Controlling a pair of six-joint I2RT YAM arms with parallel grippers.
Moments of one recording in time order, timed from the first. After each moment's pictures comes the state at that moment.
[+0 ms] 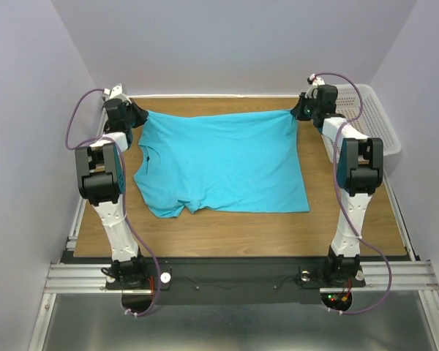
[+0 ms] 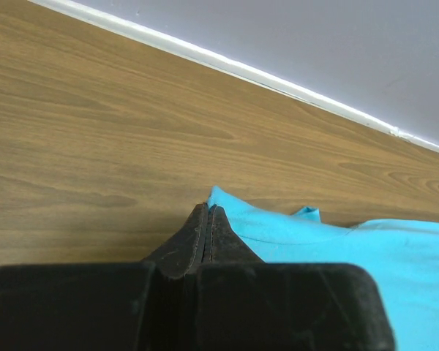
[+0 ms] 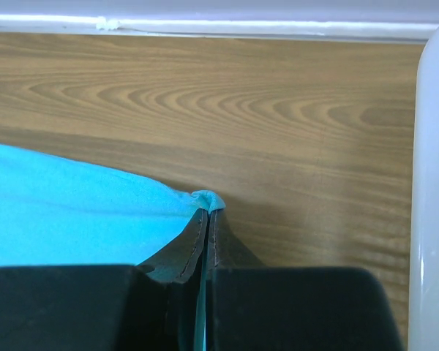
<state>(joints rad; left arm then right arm) 0.14 2.09 1.39 0.40 0.29 -0.43 -0.01 2.21 1.70 0.04 -0.33 0.13</state>
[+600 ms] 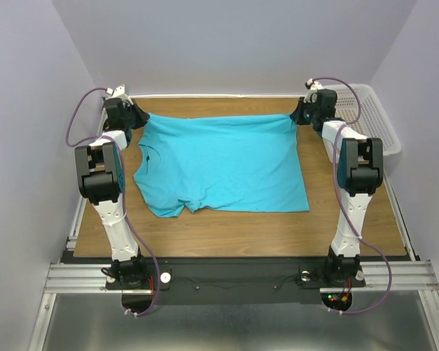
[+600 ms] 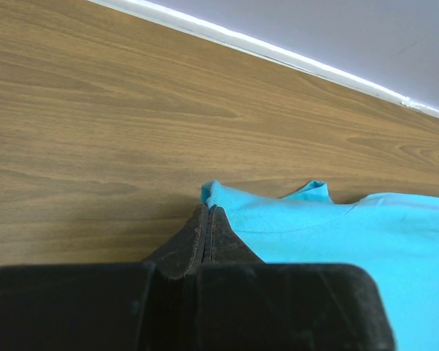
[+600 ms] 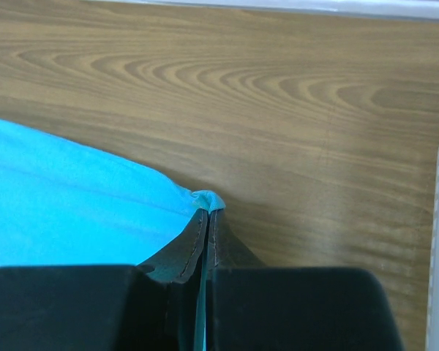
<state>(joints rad) 0.15 2.12 1.45 0.29 0.34 -0.37 -0.01 2.21 1.65 0.08 -0.36 0.08</state>
